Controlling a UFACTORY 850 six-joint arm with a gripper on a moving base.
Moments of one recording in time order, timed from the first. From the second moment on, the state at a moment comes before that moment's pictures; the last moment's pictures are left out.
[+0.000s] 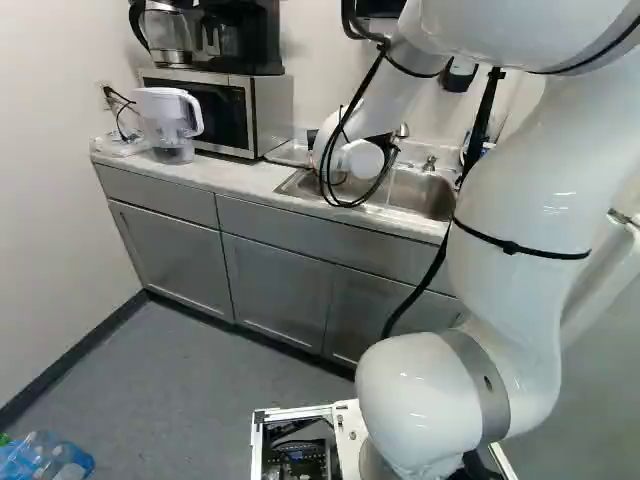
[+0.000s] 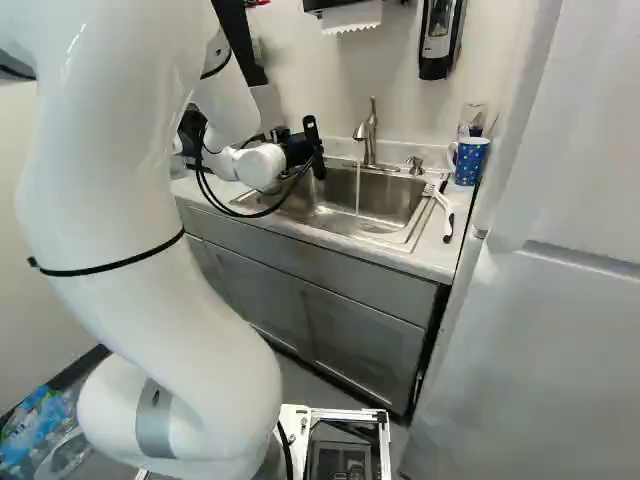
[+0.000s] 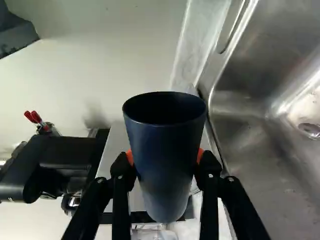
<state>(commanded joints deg) 2.9 -9.1 -47.1 0.7 46.2 79.0</state>
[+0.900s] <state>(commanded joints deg) 2.9 -9.1 -47.1 0.7 46.2 51.9</state>
